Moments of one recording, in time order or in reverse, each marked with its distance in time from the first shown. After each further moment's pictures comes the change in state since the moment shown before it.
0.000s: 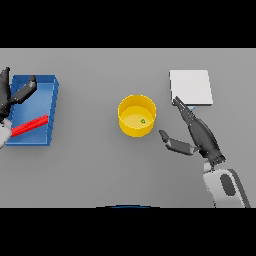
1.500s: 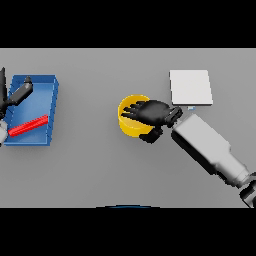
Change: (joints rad) left arm 0.018 0.026 0.001 -0.003 0.013 -0.015 -0.028; right arm -0.686 -0.112 0.487 0.522 0.477 0.403 -0.098
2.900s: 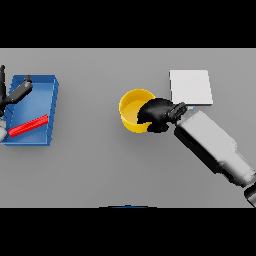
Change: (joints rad) left arm -0.015 0.012 -0.007 0.003 -0.014 -0.012 -0.008; right arm -0.007 -0.033 -0.029 -0.060 -0.099 0.141 0.052
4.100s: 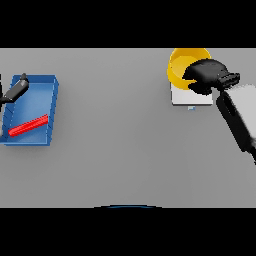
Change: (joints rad) left arm 0.009 0.022 0.014 -0.023 0.004 -0.001 0.022; right arm -0.100 -0.162 -0.258 0.246 0.015 -0.186 -0.003
